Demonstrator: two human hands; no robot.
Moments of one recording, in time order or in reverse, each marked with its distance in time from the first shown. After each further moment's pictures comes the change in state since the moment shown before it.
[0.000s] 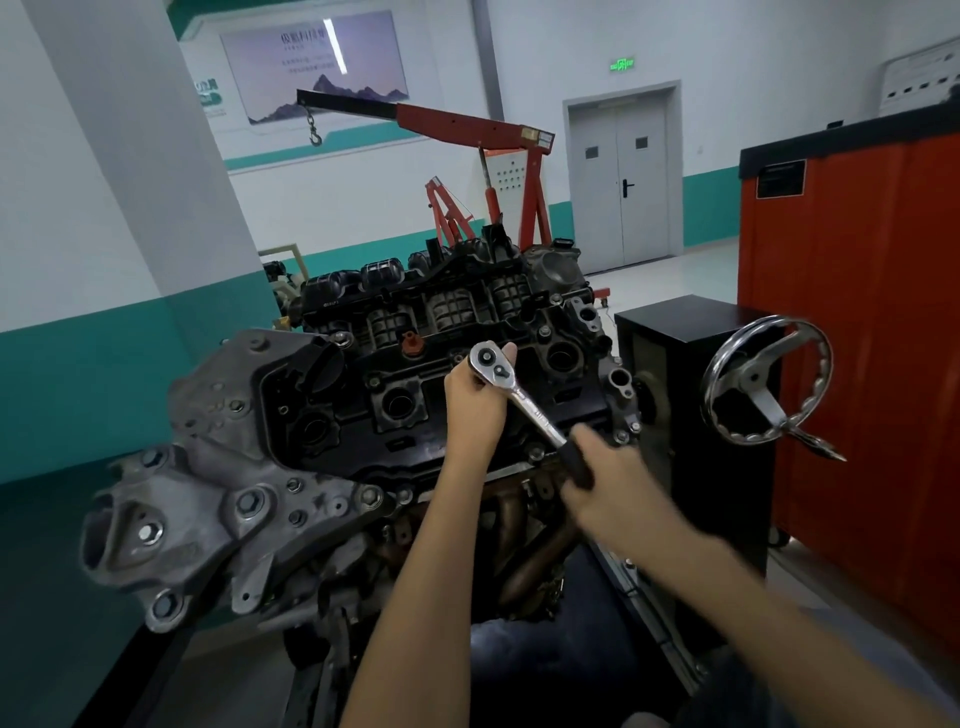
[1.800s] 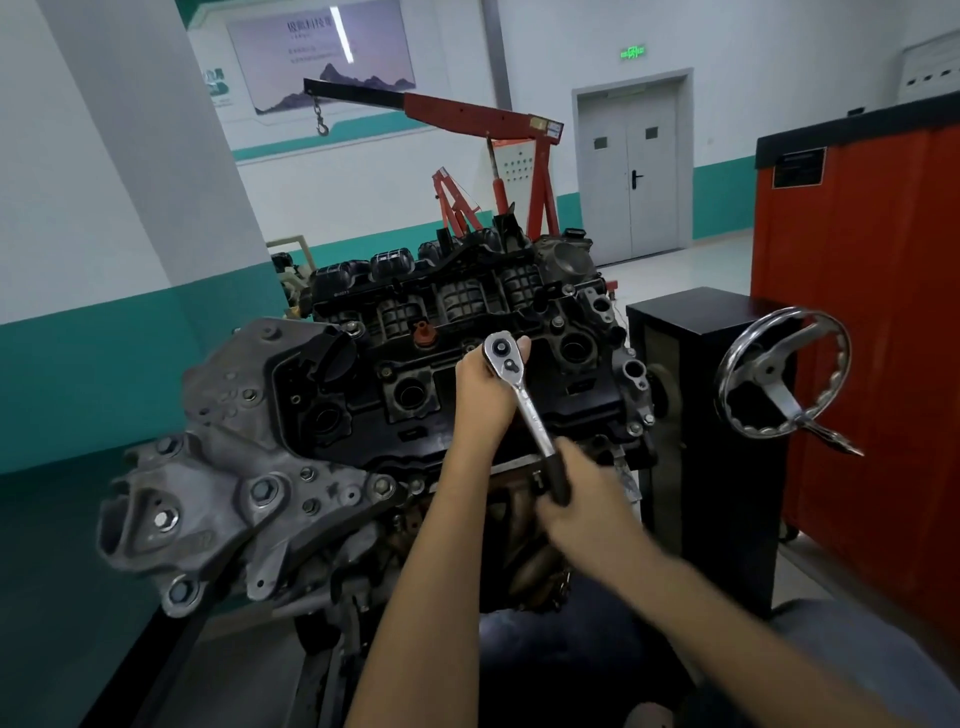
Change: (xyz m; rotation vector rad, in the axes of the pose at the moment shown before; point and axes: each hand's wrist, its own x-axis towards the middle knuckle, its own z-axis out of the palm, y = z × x) left_hand 0.008 0.000 -0.004 0.085 -0.016 -0.050; right_hand -0.009 -0.019 0.035 0.237 -0.008 0.059
